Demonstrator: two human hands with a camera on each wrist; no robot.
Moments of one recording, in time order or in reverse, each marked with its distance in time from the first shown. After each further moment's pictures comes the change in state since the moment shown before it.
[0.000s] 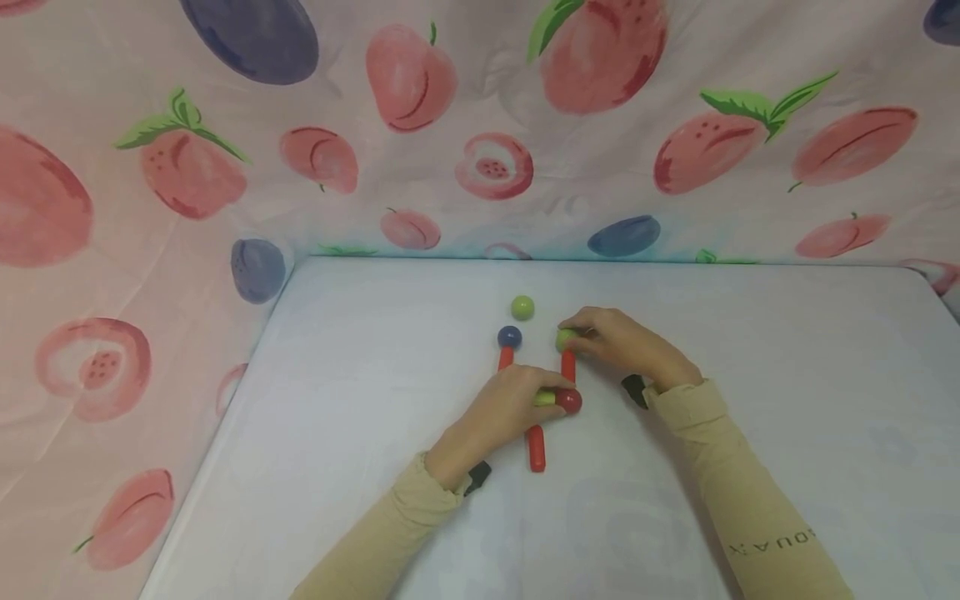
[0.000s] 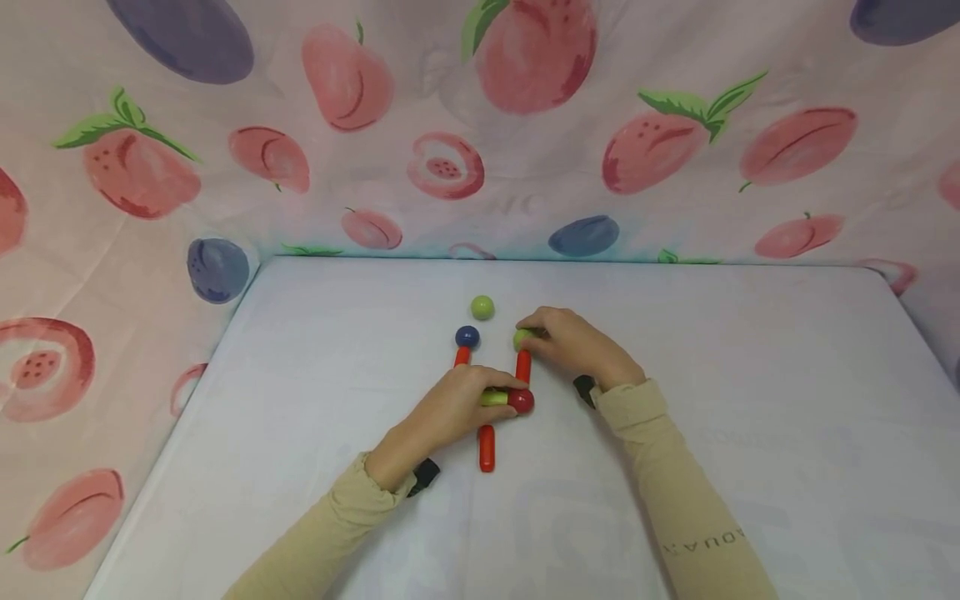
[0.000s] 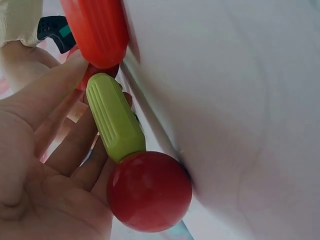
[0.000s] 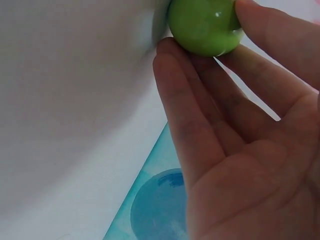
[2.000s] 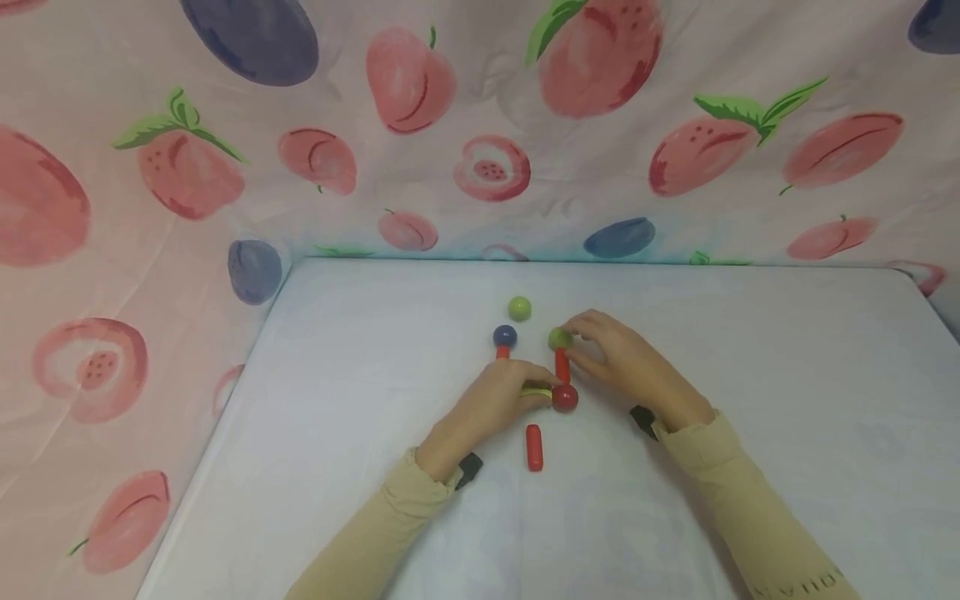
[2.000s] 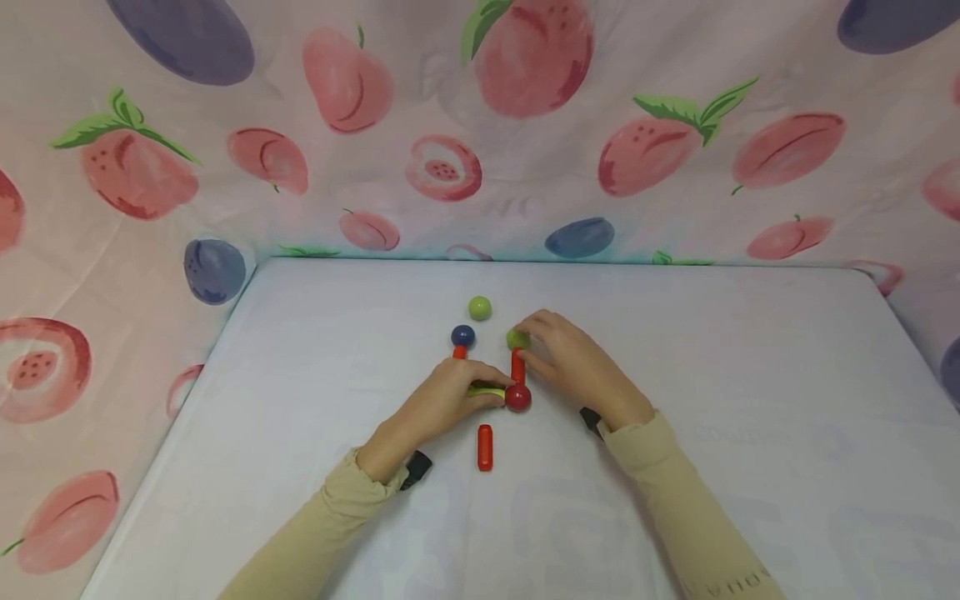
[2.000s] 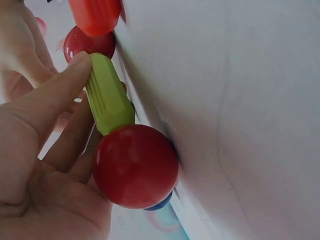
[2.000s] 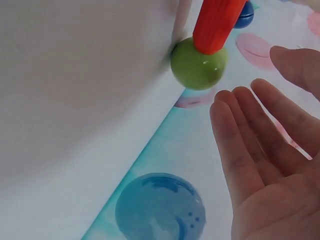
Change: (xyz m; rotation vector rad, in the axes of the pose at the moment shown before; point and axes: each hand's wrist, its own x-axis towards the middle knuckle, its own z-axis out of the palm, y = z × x) left_hand -0.003 -0.010 -0.009 -0.098 -0.008 -0.005; right_hand -0.030 -0.015 0.014 -0.165 0.241 -0.128
